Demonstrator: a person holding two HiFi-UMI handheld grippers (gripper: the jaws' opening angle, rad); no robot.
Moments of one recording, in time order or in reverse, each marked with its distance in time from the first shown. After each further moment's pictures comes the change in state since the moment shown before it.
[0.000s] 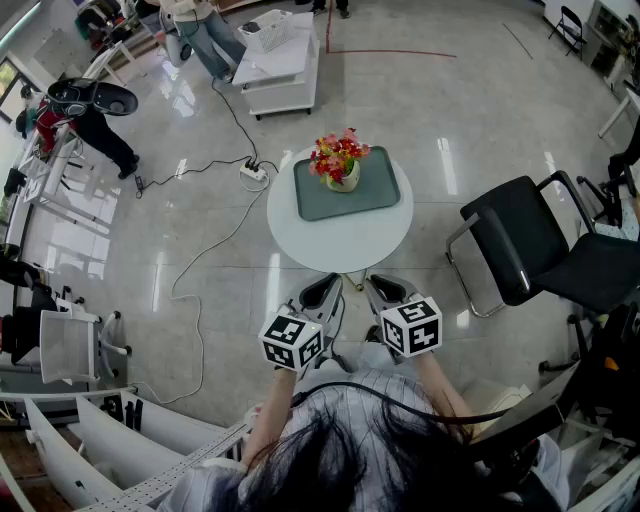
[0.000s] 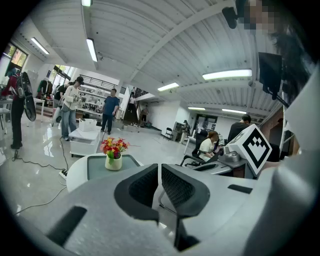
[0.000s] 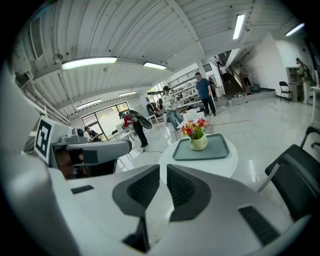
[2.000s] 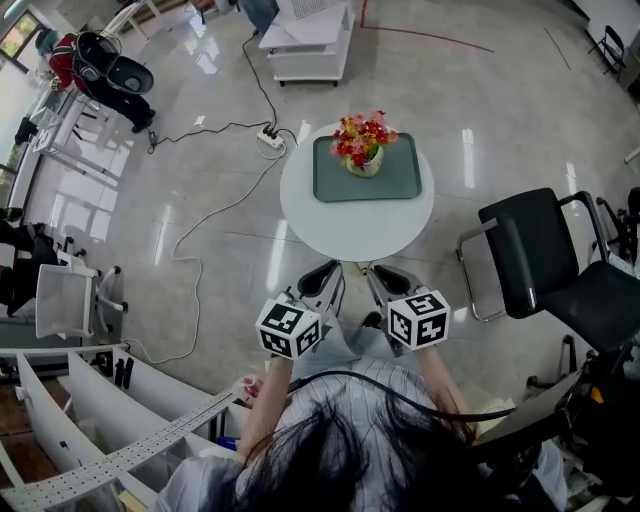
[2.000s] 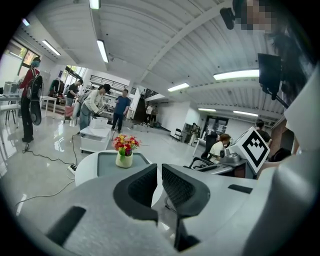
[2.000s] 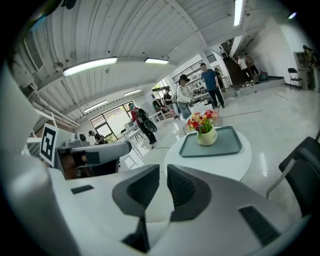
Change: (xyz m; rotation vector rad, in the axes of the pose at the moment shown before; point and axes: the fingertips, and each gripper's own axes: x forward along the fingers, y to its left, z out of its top) left arm 0.003 0.034 -0.003 -0.052 -0.007 0.090; right arm 0.031 -0.004 0.002 0.038 0.044 0.108
